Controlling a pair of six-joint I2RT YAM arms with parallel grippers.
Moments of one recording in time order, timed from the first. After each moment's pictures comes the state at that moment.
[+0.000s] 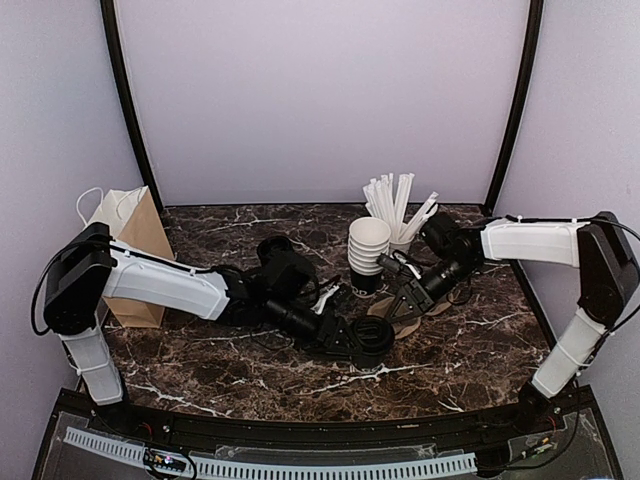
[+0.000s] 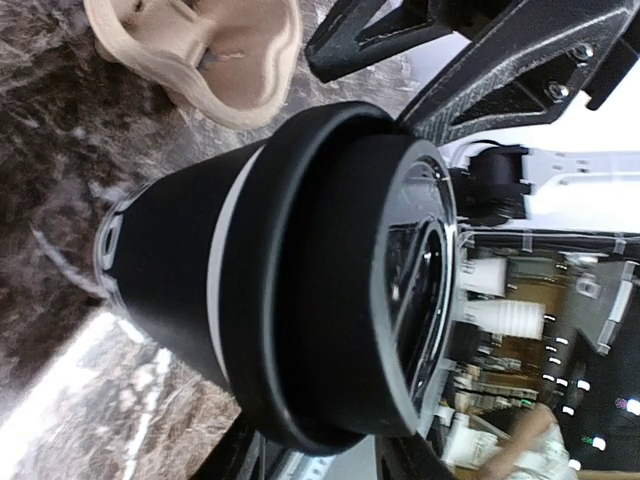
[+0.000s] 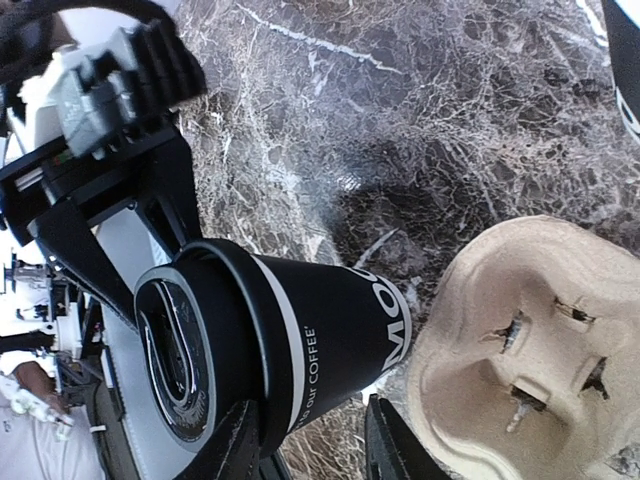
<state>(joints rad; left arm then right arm) -1.00 1.82 1.04 0.06 0.64 -0.88 0.53 1.65 1.06 -0.75 -0.88 -0.19</state>
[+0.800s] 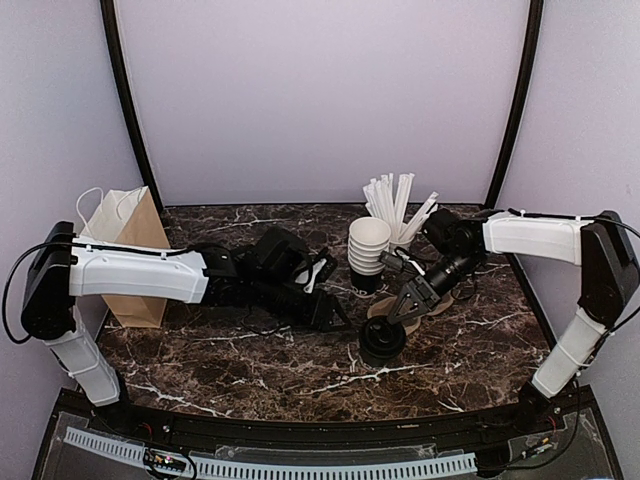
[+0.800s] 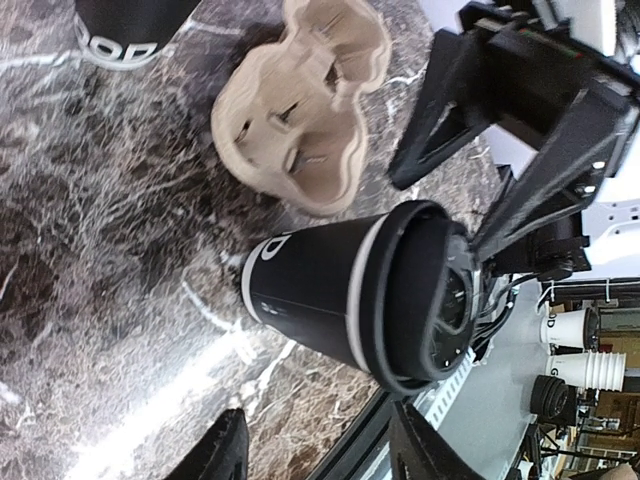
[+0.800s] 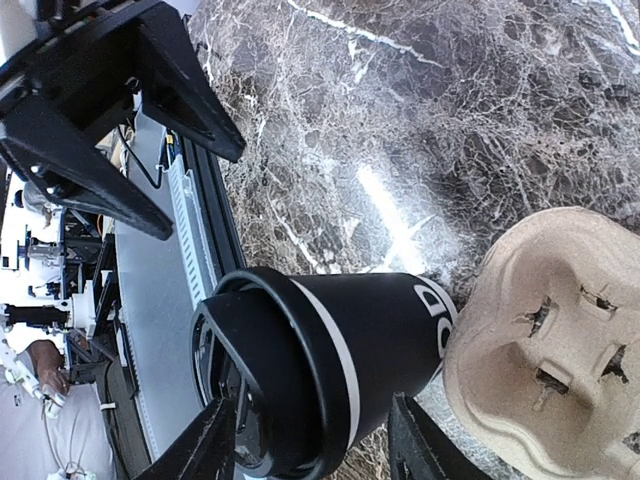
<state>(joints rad) -1.02 1.68 1.15 -0.26 0.32 -0.71 0.51 1.64 1.12 -0.90 -0.92 -0.29</state>
